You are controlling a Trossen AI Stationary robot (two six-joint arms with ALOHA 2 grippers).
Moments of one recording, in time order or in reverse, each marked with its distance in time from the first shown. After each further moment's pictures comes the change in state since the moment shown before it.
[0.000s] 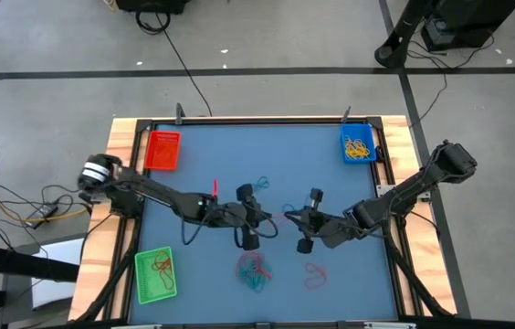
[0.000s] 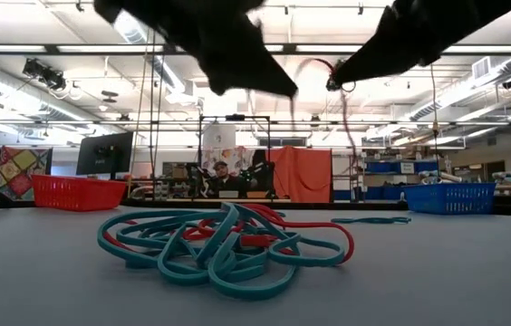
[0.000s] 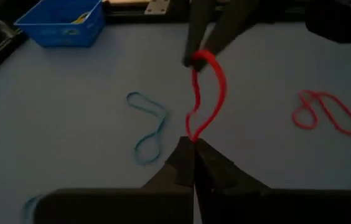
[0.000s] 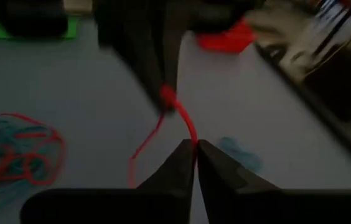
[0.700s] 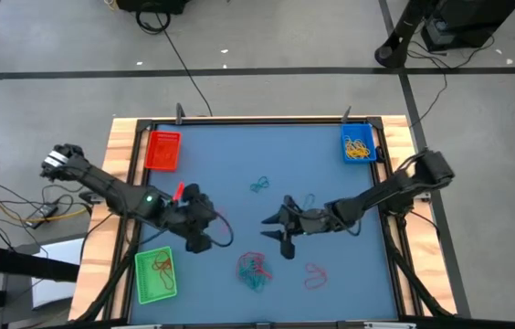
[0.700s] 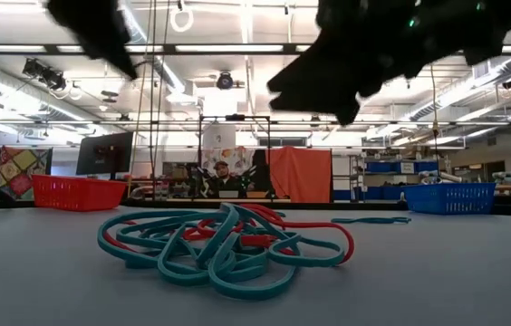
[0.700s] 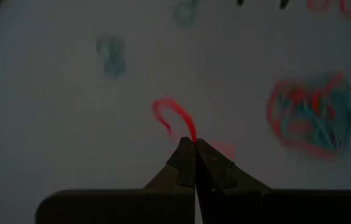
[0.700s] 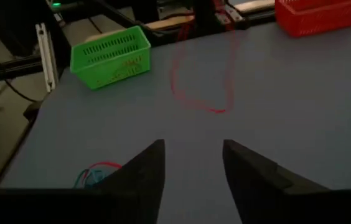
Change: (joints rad) left arm -0.187 -0.395 0.000 -0.896 -0.083 -0.439; right arm -0.155 0.234 0.000 0.452 -0.462 0.148
